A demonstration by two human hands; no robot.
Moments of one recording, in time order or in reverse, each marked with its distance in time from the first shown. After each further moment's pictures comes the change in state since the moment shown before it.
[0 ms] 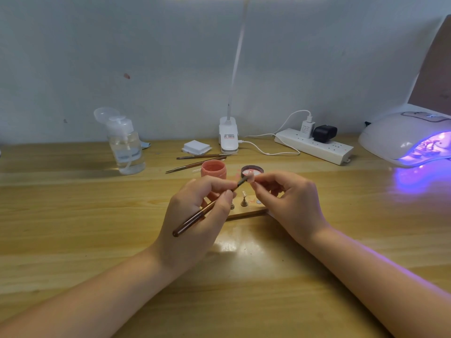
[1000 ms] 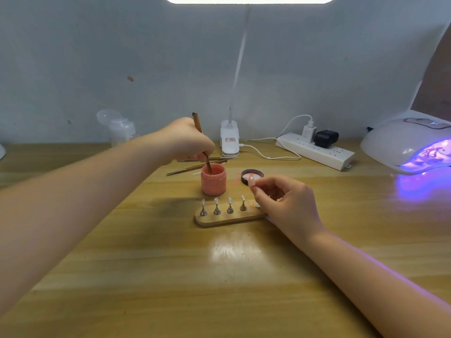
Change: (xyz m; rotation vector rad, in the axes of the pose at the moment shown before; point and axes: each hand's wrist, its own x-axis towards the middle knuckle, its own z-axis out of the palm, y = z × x) left_hand 0.144 -0.015 -0.025 0.429 -0.338 -0.667; right_hand 0.002 0.004 0.003 0.082 -0.014 0.180
